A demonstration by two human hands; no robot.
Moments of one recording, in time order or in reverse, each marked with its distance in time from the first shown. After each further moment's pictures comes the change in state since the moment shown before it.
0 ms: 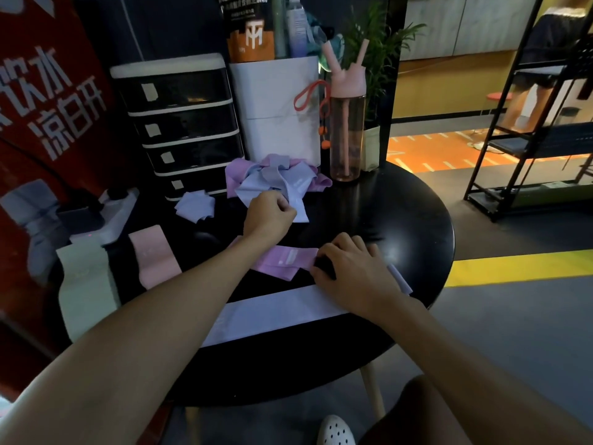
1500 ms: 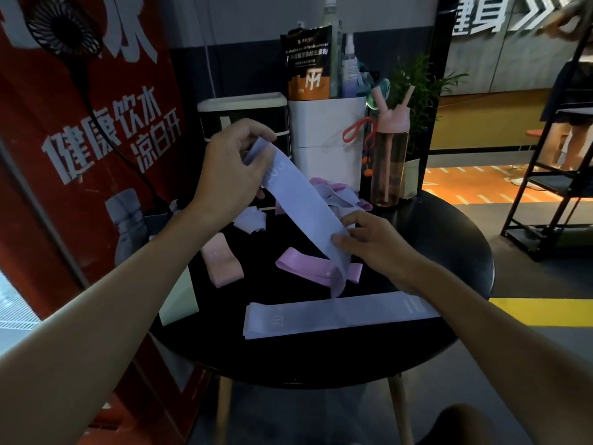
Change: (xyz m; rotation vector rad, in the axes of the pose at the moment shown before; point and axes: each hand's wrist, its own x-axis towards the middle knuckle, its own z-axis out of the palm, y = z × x) left_hand -0.061 0.039 -0.204 -0.259 0.280 0.482; right_hand 0.032 -0.053 -0.071 1.100 -0.131 0.092
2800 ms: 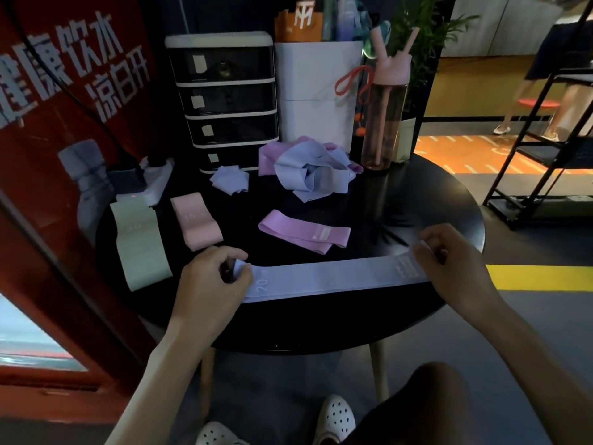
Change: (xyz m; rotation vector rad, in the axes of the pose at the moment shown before) left_hand -0.181 -0.056 0.027 0.213 -0.096 -0.473; right_hand -0.076 0.093 -0.061 -0.511 0.479 -0.059
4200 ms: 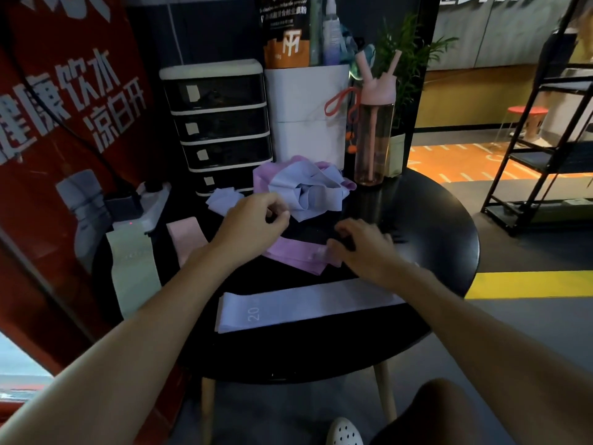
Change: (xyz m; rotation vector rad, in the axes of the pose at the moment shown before) left_hand 0.118 0.054 0.031 0.093 -0.285 0.266; right_hand 0.065 -0.050 0.072 -0.348 -0.368 -0.066
